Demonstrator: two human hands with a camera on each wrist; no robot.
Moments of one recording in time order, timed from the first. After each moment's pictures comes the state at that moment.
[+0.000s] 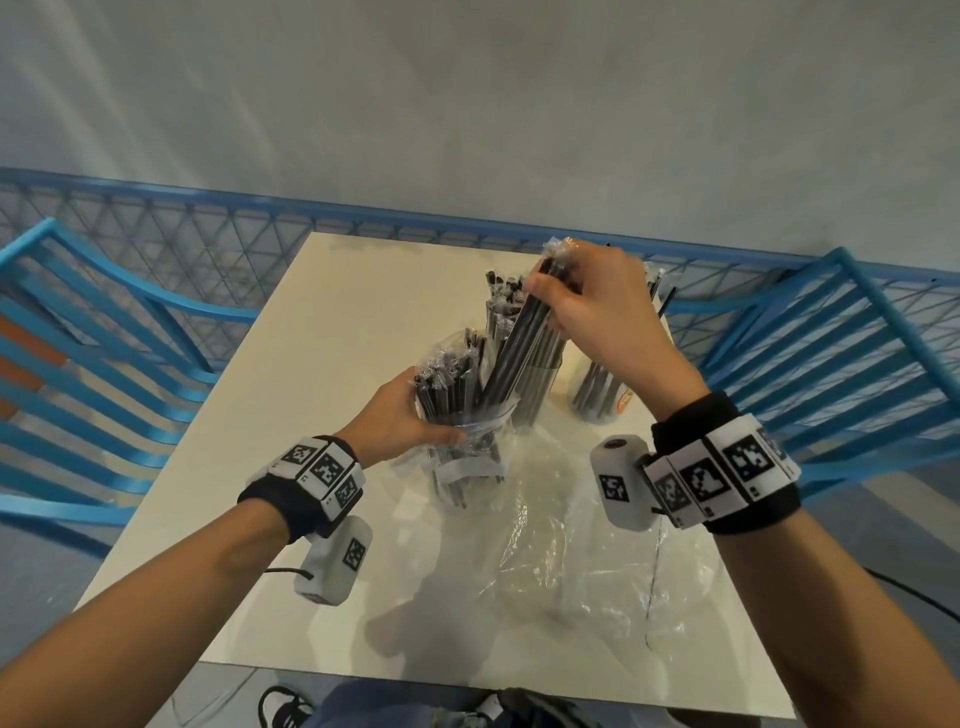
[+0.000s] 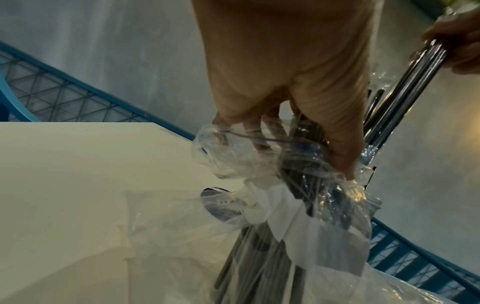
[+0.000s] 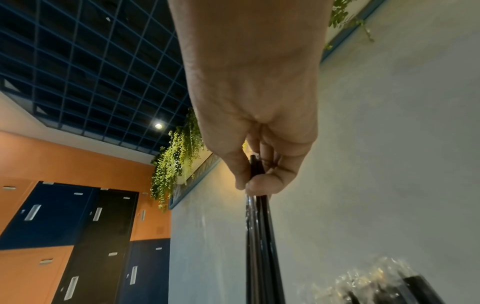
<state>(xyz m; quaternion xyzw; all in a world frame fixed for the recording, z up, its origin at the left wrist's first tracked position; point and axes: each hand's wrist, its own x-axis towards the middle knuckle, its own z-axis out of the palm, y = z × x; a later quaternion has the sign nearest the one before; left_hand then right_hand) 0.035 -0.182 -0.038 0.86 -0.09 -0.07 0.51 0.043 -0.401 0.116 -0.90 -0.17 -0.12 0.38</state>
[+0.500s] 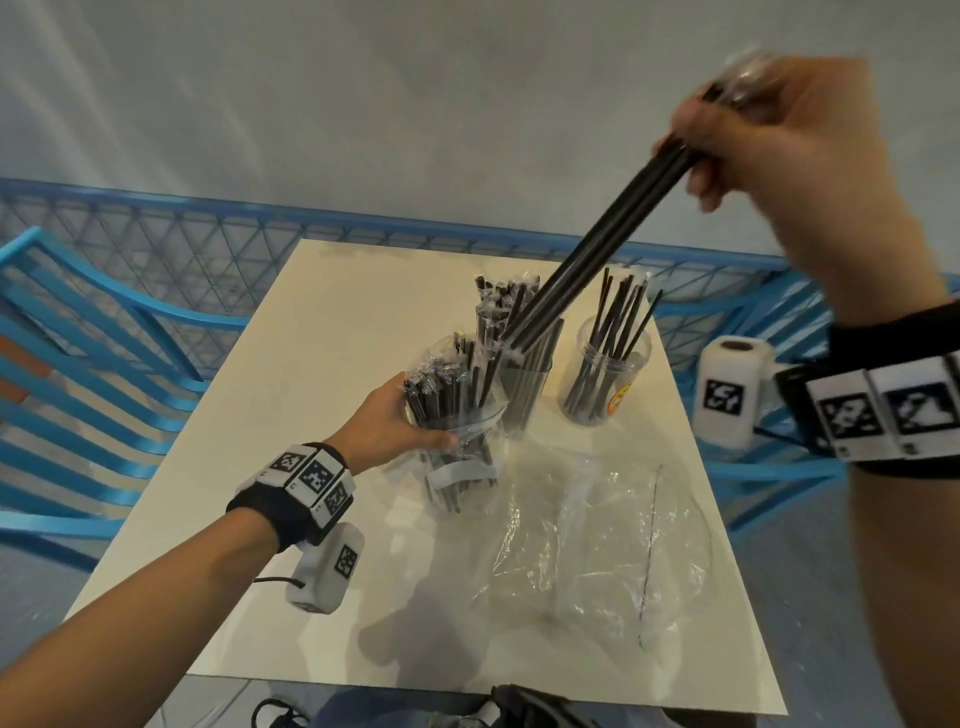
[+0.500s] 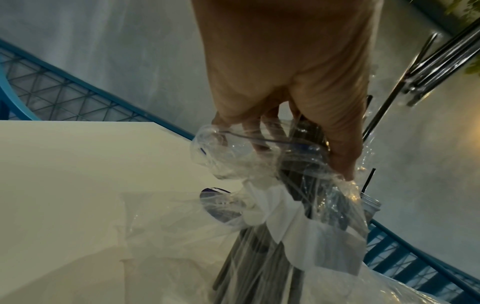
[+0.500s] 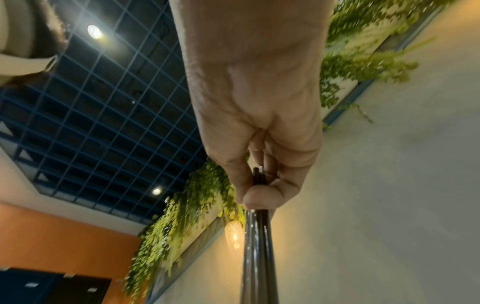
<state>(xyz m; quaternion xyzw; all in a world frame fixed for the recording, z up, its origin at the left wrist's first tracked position) 0.031 -0.182 -0.034 0.85 -0.09 -0.08 0.51 0.044 -0.475 0.217 -0.83 -0.20 -0.21 0.47</state>
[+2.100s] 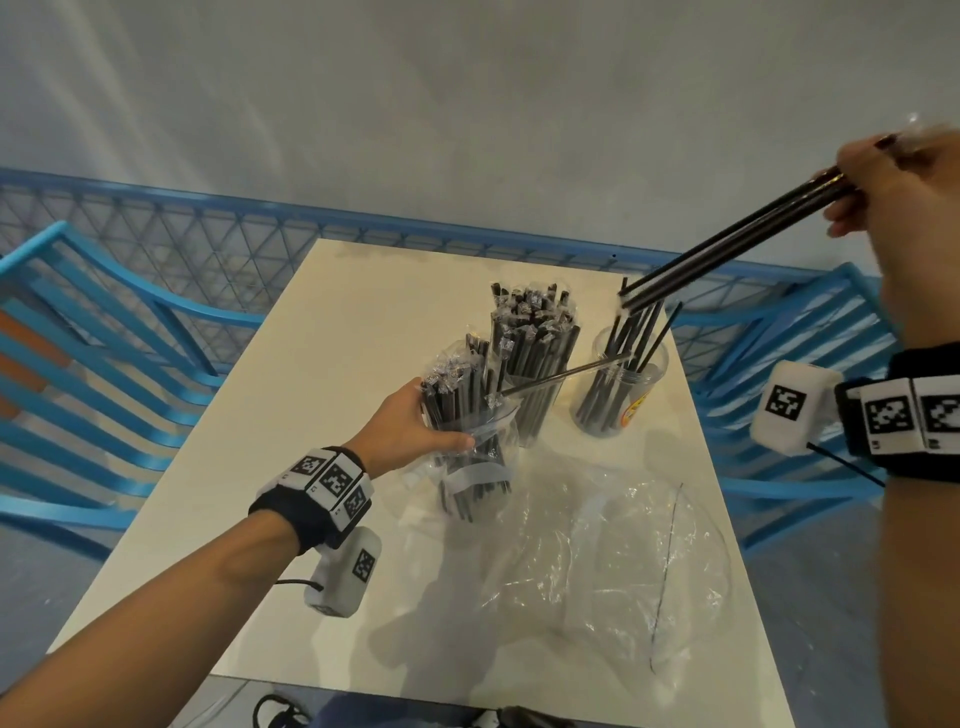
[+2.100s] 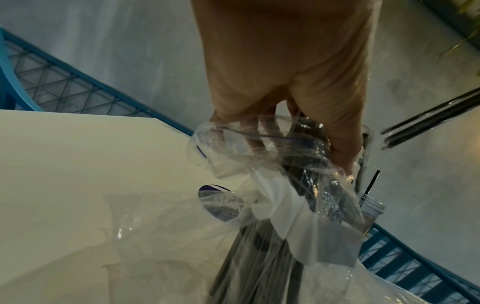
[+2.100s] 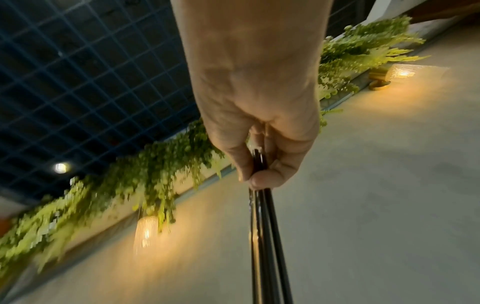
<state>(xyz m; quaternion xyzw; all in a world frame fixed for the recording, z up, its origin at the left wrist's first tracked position) 0.040 -0.183 -0.045 0.86 -0.04 -0.09 0.51 0.093 -0.562 0.184 -0.78 0.01 -0.28 0.55</state>
